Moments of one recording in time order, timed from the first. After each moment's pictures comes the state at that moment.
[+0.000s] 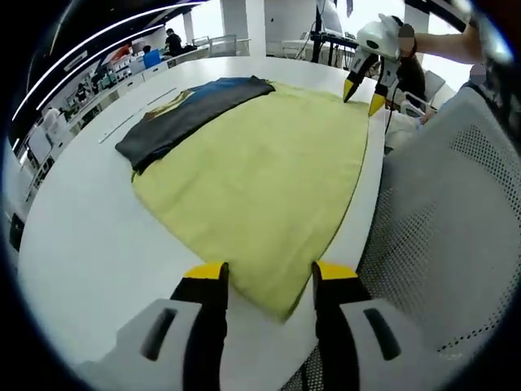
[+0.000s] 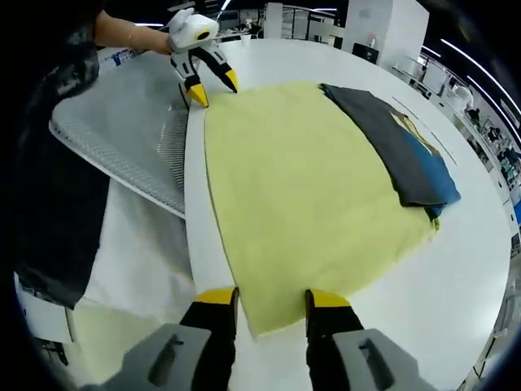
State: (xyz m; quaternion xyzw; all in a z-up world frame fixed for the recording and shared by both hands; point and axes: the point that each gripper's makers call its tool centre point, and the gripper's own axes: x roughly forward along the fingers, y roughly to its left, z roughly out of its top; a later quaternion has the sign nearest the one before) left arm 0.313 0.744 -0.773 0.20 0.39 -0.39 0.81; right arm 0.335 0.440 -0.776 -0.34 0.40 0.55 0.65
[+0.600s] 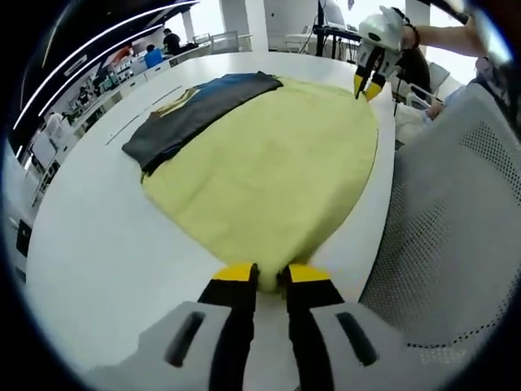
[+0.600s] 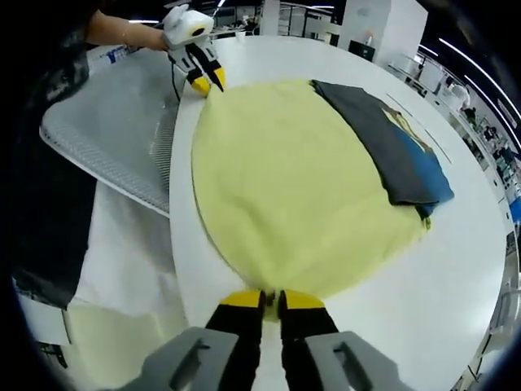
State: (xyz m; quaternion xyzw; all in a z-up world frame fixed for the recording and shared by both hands) left arm 0.327 0.755 -0.772 0.23 0.40 -0.36 0.81; right arm 0.352 0.438 -0.776 -0.35 0.40 0.53 0.66
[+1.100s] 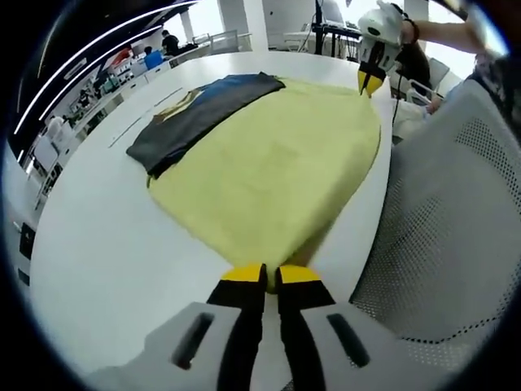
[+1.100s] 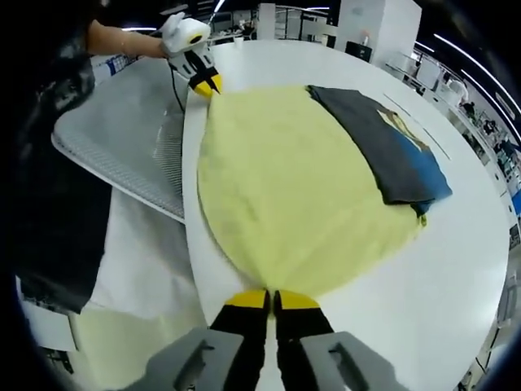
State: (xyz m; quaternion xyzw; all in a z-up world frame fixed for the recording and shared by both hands) left arm 0.314 0.758 -0.764 0.24 0.40 -0.36 0.81; right arm 0.335 0.434 -0.763 -0.32 0.41 0.54 0.67
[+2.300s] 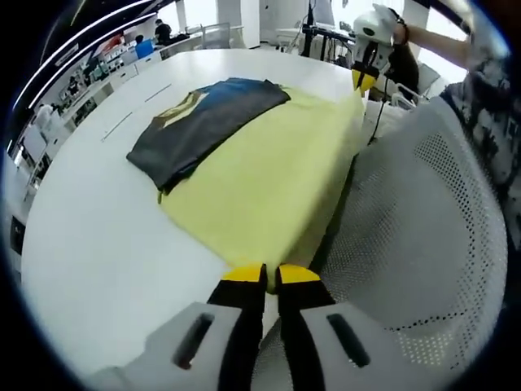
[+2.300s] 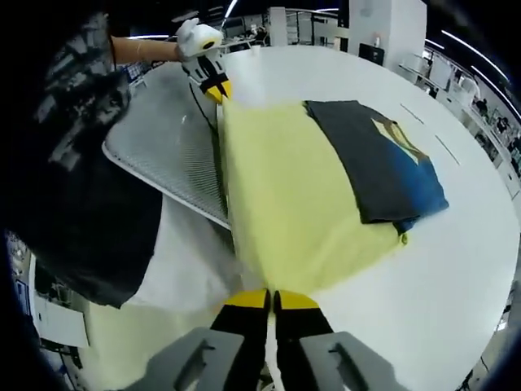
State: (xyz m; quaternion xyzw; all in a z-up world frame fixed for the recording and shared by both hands) left arm 0.285 0.757 -0.726 0.21 0.43 -0.39 0.79; right arm 0.320 0.425 -0.725 -0.30 0.40 0.57 0.65
